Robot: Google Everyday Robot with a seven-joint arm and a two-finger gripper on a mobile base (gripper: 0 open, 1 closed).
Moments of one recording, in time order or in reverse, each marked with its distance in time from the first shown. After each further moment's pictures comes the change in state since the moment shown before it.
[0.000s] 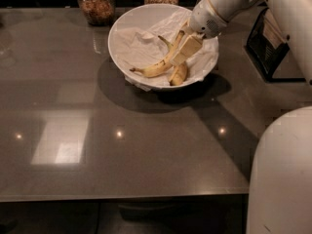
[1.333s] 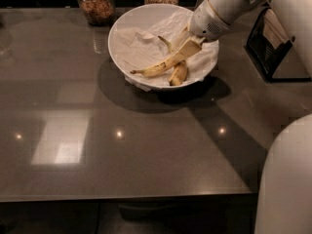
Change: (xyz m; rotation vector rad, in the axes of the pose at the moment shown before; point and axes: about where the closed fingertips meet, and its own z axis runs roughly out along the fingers) arm 0.002 0.018 -0.001 -0.021 0.024 0.000
